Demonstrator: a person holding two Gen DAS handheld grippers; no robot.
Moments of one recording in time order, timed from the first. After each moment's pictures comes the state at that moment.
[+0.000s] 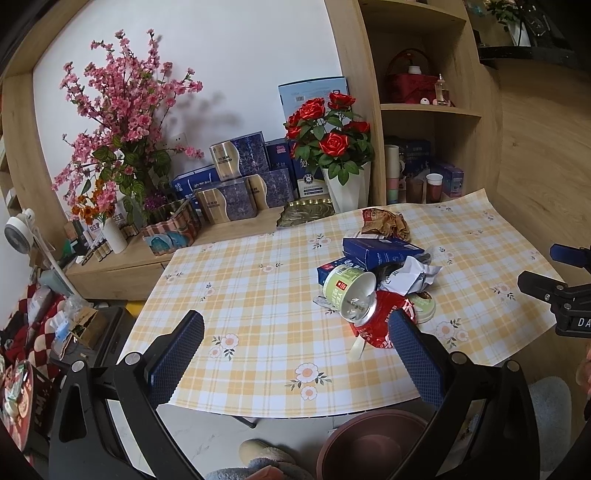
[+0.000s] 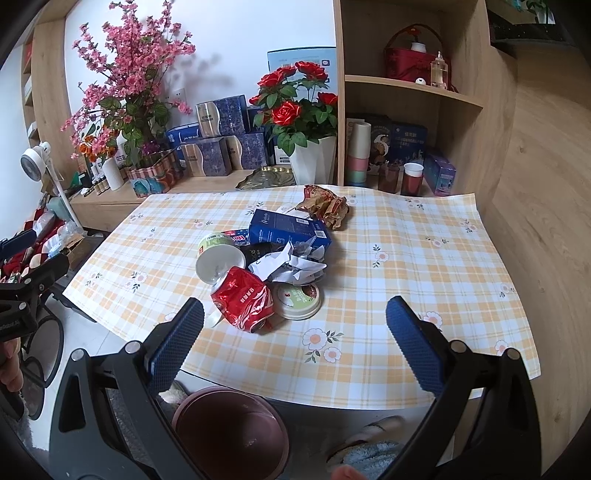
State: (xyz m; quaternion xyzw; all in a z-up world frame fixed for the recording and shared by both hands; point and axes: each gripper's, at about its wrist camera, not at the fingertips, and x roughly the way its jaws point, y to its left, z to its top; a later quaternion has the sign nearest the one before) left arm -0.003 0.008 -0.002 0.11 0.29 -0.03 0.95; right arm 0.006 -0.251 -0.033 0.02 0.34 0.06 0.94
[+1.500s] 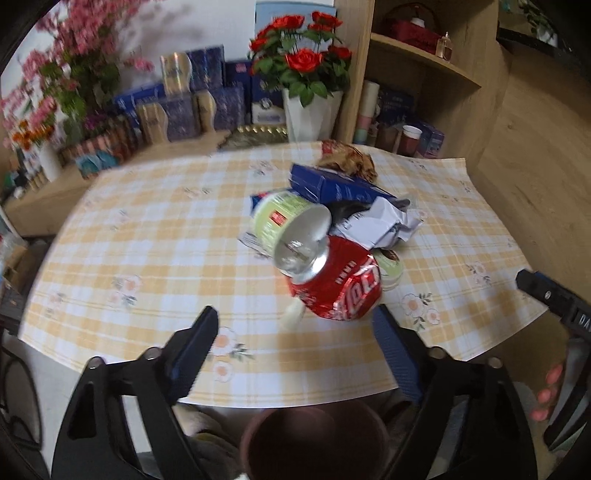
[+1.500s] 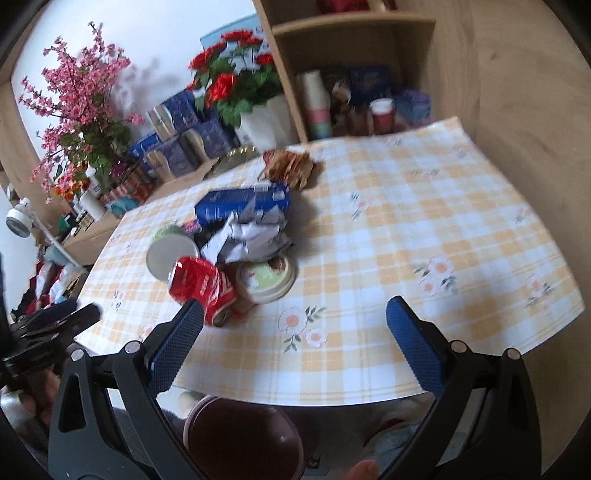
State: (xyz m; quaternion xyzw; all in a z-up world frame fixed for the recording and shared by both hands) left arm 0.086 -0.015 -0.115 0.00 0.43 -0.12 0.90; right arm 0.047 -0.316 -0.120 0.13 0.40 0.03 0.91
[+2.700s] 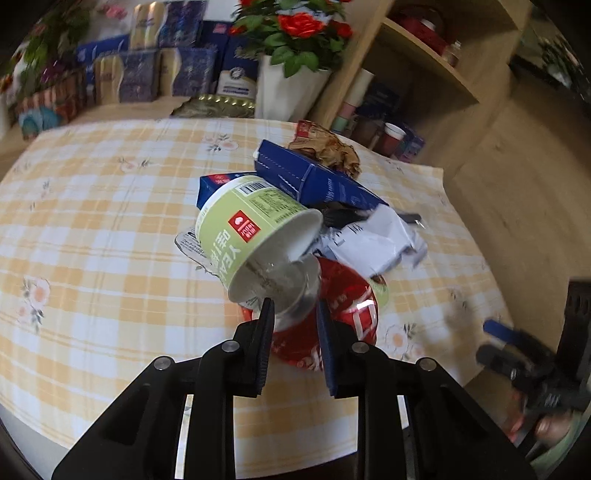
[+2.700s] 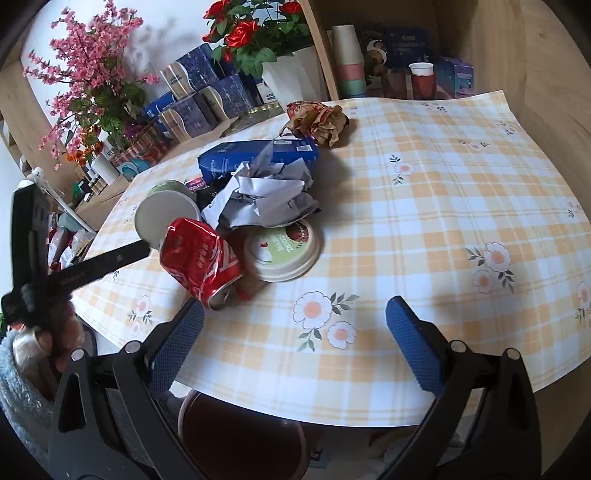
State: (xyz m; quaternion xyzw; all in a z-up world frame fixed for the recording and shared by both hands) left arm 0.171 -0.014 -0.168 -0.09 0.45 -0.19 0.87; right arm 0.087 -0.295 -0.164 0.13 0.44 0.09 0.88
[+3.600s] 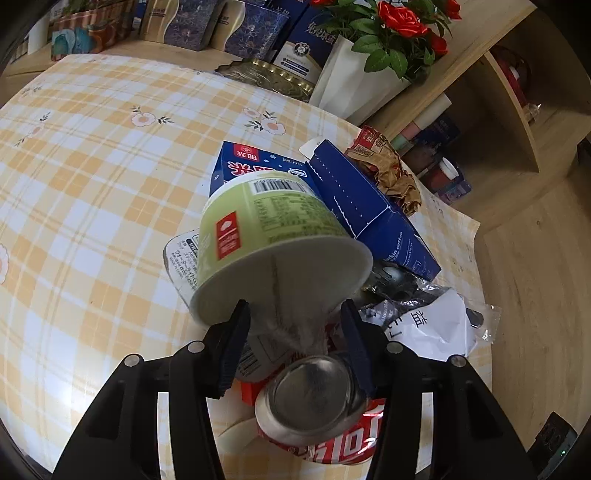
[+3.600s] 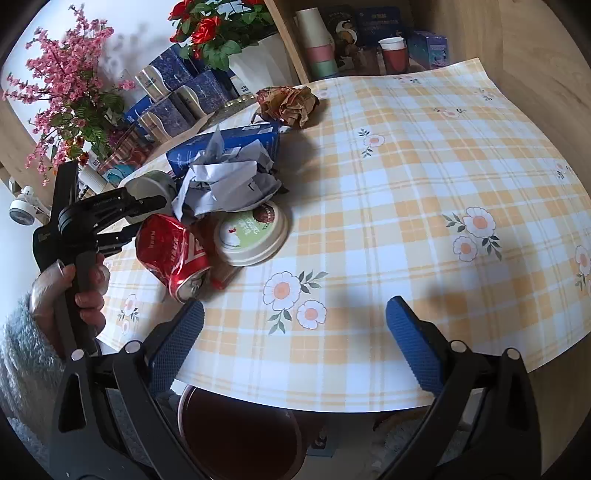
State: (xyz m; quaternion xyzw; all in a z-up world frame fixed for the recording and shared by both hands) left arm 0.250 -0.011 -0.204 -0.20 0.50 -0.13 0.84; right arm 0.083 -0.324 -0.187 0.17 0.46 0.06 0.87
